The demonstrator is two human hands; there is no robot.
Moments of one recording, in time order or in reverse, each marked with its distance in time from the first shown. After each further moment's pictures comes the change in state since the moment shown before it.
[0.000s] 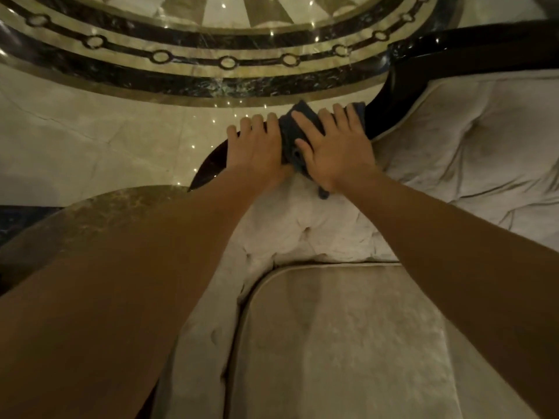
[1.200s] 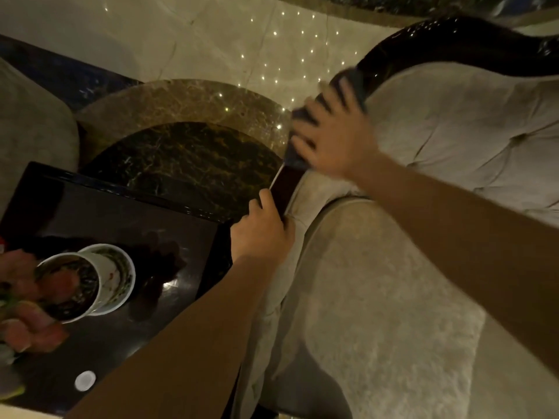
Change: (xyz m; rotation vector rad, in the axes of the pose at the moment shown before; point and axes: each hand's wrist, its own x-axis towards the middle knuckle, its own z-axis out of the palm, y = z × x) left_hand -0.340 -0.104 0.031 -0.208 -0.283 -0.576; right_hand -0.056 -0.232 0.019 -0.066 -0.035 -0.505
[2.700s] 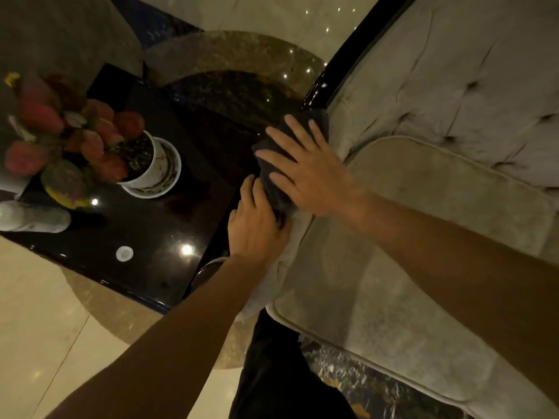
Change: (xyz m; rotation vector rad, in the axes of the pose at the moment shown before) left_hand -0.217 -0.092 0.063 -0.156 0.119 -0.091; right_hand -0.186 -0.214 0.018 0.369 0.070 -0.328
